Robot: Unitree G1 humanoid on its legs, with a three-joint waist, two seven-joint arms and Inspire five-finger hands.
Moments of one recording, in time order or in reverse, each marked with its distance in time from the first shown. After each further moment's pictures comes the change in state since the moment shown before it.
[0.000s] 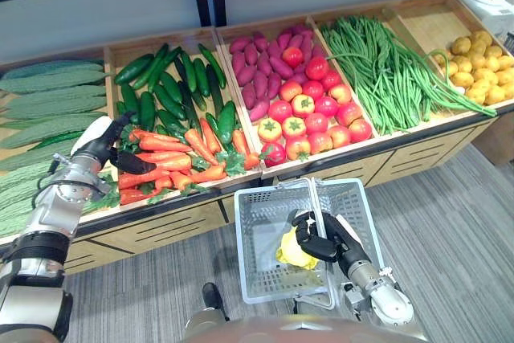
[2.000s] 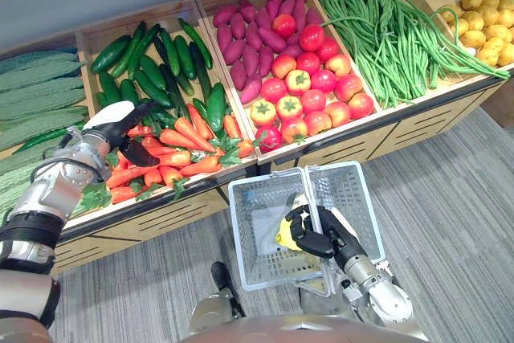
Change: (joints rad) left arm -0.096 0.102 -0.106 -0.086 0.121 -0.028 -0.100; right arm 0.005 -0.008 0.028 -0.043 0.000 -0.020 0.021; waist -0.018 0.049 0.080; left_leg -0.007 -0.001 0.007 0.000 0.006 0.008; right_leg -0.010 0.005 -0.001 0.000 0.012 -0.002
